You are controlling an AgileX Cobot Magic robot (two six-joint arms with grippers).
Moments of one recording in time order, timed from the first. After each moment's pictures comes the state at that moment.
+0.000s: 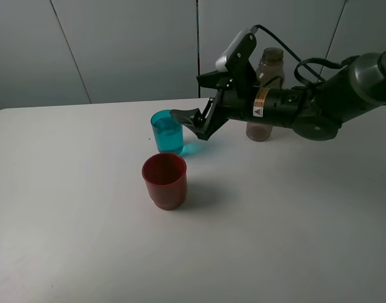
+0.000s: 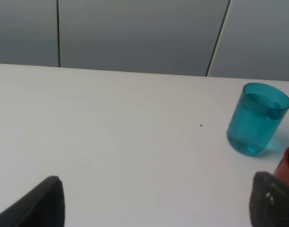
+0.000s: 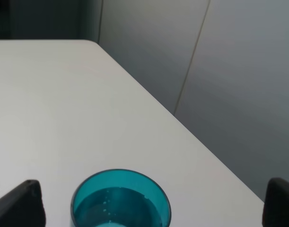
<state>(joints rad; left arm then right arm) -0.04 0.00 0.00 -0.34 0.33 0.14 0.41 2.00 -0.90 -0.74 -0.89 0.17</state>
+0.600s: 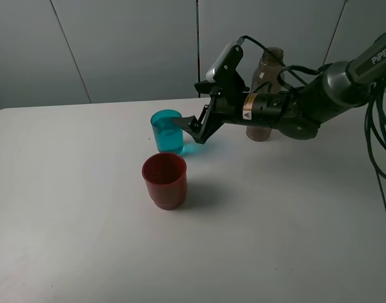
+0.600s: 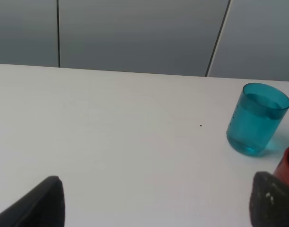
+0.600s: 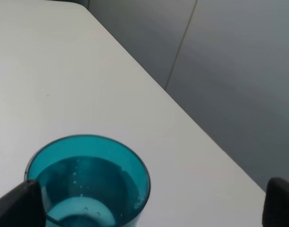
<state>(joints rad) -0.04 0.00 0.00 -0.34 0.33 0.14 0.40 2.12 -1.00 -0.74 -0.83 0.11</state>
